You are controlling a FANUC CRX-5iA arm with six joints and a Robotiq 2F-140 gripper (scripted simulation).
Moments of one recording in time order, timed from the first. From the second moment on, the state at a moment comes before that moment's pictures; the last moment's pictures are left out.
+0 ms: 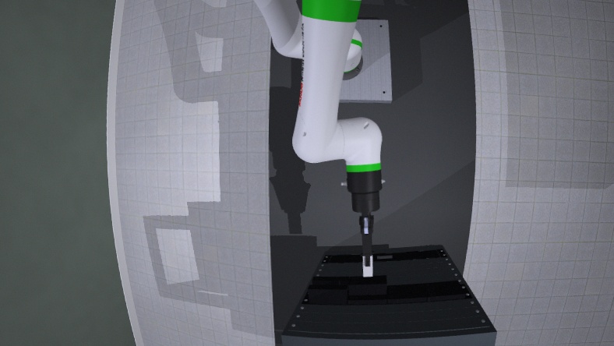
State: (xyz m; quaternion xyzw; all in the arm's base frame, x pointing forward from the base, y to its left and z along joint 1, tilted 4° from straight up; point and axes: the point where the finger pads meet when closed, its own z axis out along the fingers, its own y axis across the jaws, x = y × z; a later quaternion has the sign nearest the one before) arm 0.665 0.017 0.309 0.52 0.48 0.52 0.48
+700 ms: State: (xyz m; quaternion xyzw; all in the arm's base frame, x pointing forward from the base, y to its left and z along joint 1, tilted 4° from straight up) arm 0.675 0.017 0.310 0.52 0.48 0.52 0.48
